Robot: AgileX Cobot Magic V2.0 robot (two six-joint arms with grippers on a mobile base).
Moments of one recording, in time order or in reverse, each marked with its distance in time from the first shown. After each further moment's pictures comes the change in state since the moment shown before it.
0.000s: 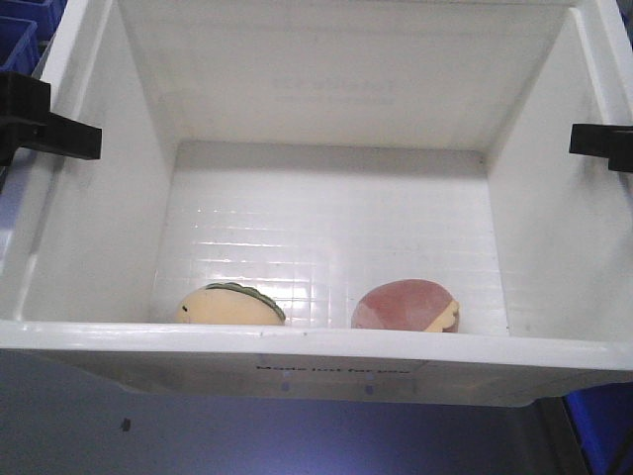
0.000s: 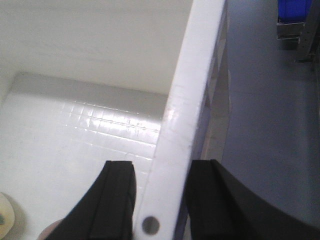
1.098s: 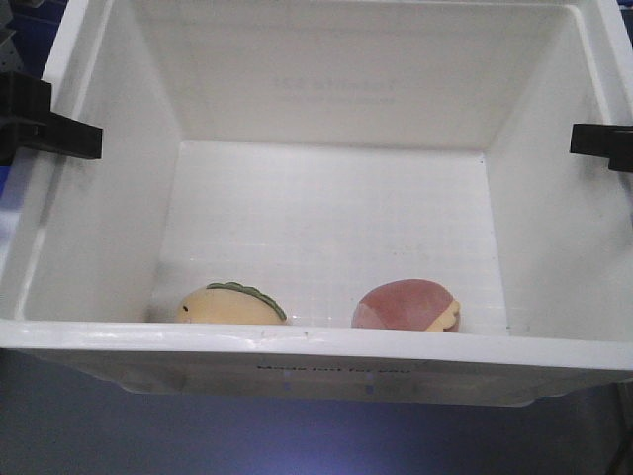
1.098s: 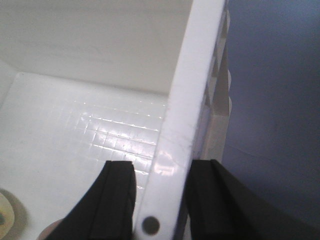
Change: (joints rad) left arm 0.000 0.000 0.000 0.000 -0.002 0.000; right arm 0.000 0.000 0.000 0.000 0.000 0.000
